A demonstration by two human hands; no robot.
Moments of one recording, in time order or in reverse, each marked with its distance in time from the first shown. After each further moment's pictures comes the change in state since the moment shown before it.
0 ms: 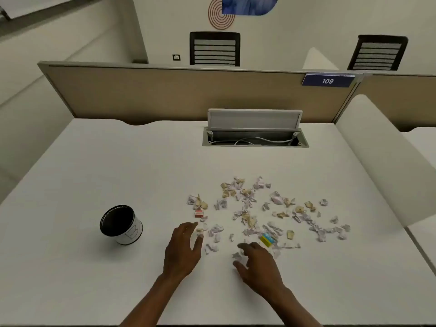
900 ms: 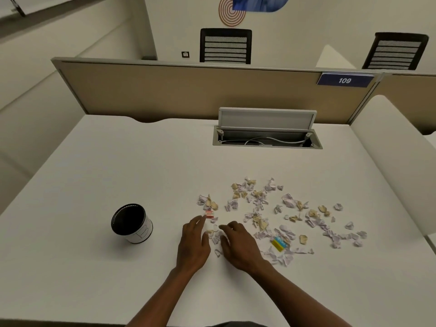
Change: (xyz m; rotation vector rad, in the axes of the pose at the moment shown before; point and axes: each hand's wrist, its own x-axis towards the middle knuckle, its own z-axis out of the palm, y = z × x) left_hand 0.023 -0.015 0.016 -0.047 -0.033 -0.060; right_hand 0.073 -0.052 0.025 -0.047 -0.004 -0.218
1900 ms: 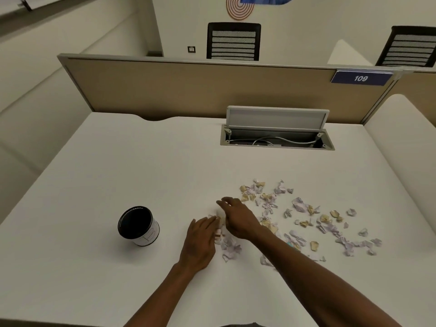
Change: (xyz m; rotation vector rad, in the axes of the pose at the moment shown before) left_hand 0.018 -0.008 -0.014 0.135 -0.110 0.250; right_hand 0.086 -0.006 -0.032 -0.102 -0.116 -0.162
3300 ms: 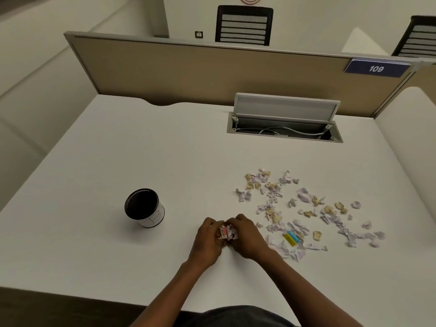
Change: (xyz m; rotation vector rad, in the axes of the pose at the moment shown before) left_hand -0.027 0.024 0.007 -0.247 -0.126 -0.294; right_hand -0.064 -0.024 0.035 0.229 -0.092 0.207
